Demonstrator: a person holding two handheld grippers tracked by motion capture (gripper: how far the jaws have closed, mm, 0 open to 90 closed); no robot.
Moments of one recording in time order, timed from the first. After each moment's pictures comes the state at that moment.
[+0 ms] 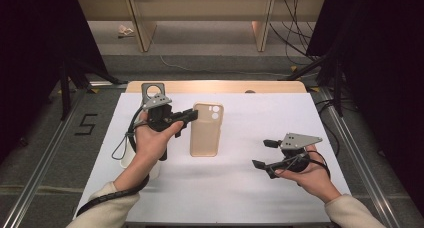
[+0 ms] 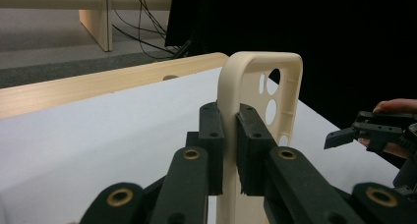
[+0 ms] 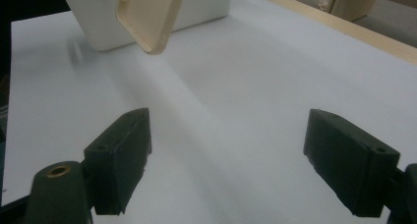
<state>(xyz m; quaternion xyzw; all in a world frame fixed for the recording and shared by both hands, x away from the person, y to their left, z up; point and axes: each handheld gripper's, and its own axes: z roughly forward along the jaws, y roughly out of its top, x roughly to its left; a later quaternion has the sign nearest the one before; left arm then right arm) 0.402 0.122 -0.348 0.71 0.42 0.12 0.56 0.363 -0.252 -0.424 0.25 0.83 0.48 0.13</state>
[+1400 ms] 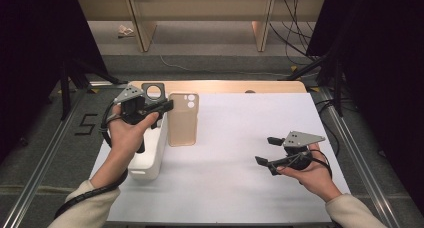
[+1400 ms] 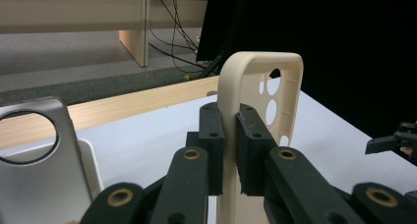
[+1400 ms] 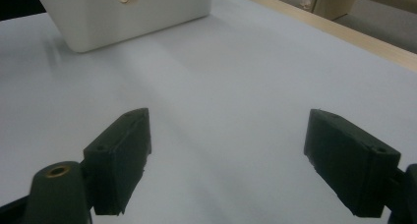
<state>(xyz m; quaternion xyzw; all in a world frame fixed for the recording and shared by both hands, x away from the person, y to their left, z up) 0.406 0.175 -0.331 0.69 0.43 0.18 0.56 0.367 -0.259 -0.425 0.27 0.82 0.47 0.15</state>
